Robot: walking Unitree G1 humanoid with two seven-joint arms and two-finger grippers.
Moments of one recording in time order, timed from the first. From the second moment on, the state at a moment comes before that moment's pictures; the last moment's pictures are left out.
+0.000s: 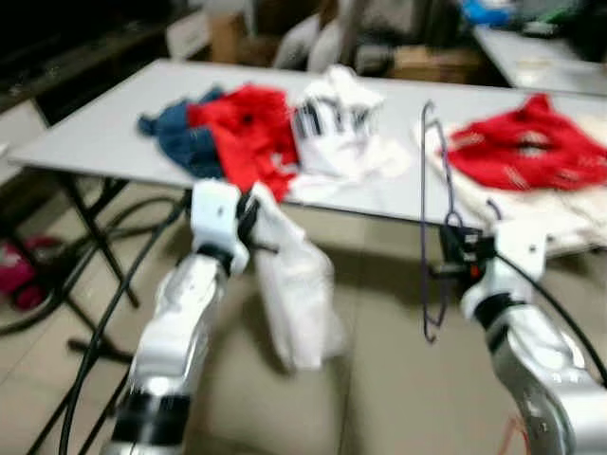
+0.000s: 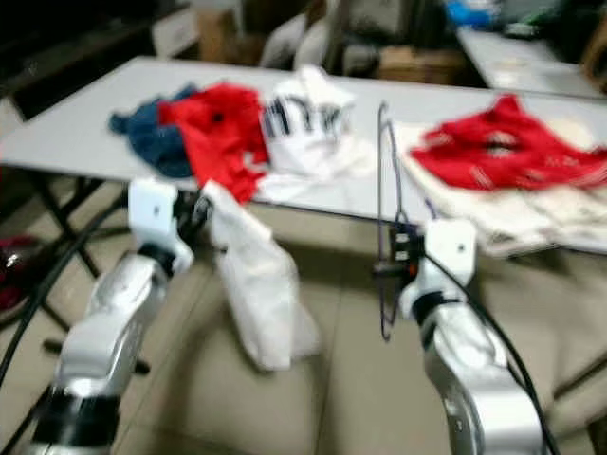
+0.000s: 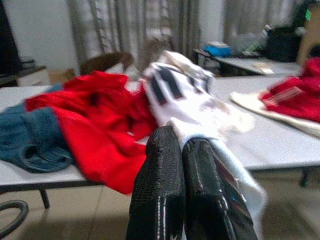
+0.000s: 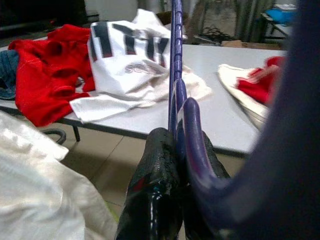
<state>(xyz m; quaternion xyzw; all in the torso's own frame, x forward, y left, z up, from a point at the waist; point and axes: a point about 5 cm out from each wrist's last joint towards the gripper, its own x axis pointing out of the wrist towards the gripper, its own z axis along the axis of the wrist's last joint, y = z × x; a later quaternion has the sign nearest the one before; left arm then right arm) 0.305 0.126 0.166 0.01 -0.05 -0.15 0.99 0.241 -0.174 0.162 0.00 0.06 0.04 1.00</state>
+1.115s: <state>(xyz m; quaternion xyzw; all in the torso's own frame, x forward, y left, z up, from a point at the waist) 0.404 0.123 0.280 0.03 -0.16 -0.15 0.97 0.249 -0.159 0.166 0.02 0.04 0.05 1.00</state>
